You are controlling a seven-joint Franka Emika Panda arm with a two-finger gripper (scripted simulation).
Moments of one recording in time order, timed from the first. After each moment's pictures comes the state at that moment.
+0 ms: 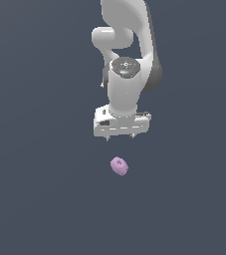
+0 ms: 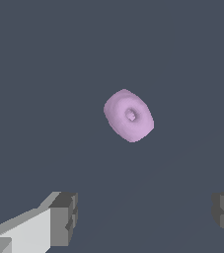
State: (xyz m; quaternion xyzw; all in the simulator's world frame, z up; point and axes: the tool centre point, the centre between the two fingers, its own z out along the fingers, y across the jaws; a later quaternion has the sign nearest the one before) arm 0.010 0.031 0.175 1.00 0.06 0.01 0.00
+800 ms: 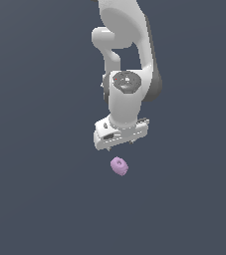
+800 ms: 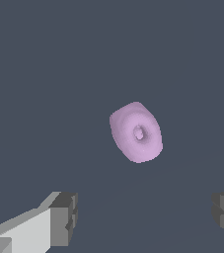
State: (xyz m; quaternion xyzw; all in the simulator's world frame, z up) arm 0.033 0.032 0.153 0.99 0.17 0.01 0.00
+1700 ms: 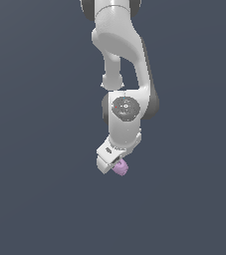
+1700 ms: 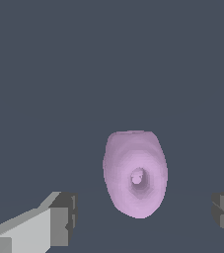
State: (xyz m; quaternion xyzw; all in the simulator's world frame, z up) arm 0.071 0.031 0.107 0.93 0.36 0.00 0.00
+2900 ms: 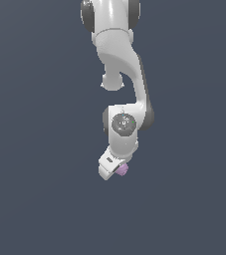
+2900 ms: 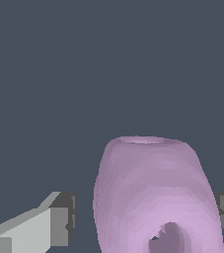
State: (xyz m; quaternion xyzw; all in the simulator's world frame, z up) arm 0.074 0.031 0.051 0.92 0.39 0.00 0.00
